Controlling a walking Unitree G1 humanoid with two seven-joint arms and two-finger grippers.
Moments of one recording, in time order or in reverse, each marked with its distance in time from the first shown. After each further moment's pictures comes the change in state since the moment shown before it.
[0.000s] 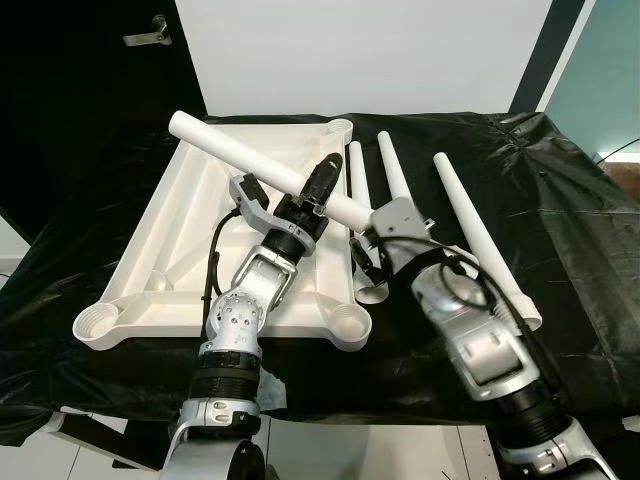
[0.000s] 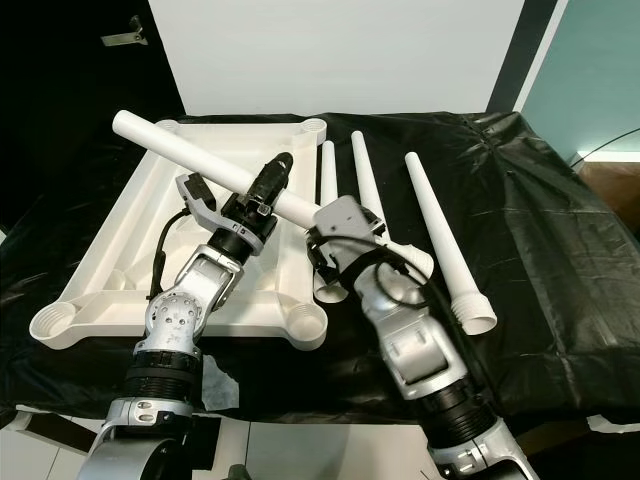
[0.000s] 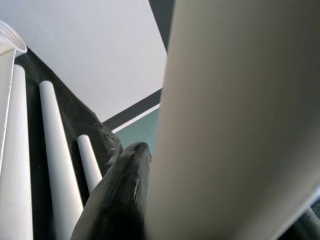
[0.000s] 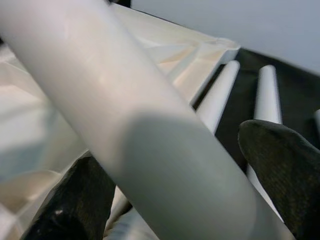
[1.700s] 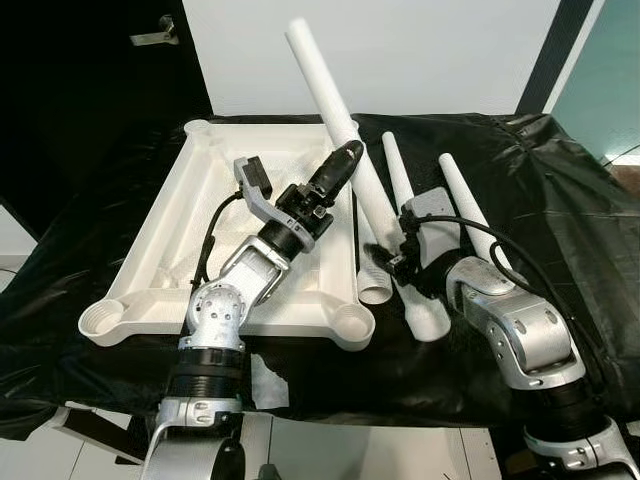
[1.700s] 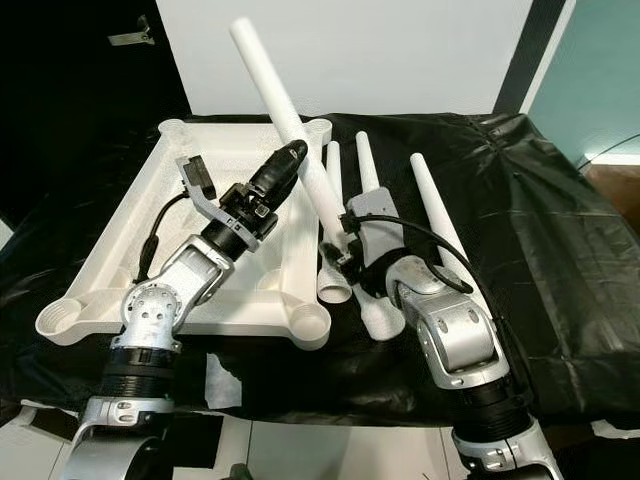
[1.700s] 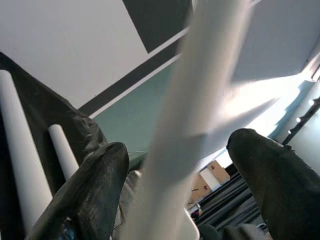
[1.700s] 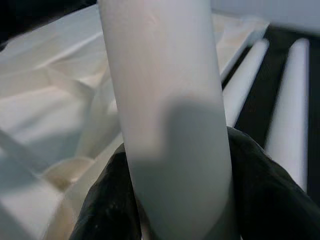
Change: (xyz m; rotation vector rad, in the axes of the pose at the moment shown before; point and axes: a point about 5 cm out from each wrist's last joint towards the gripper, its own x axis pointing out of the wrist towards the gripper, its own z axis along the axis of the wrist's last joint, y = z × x) left arm -0.001 -0.022 0.010 0.045 0.111 -0.101; right arm -0.016 -0.019 0.008 0.019 0.049 0.038
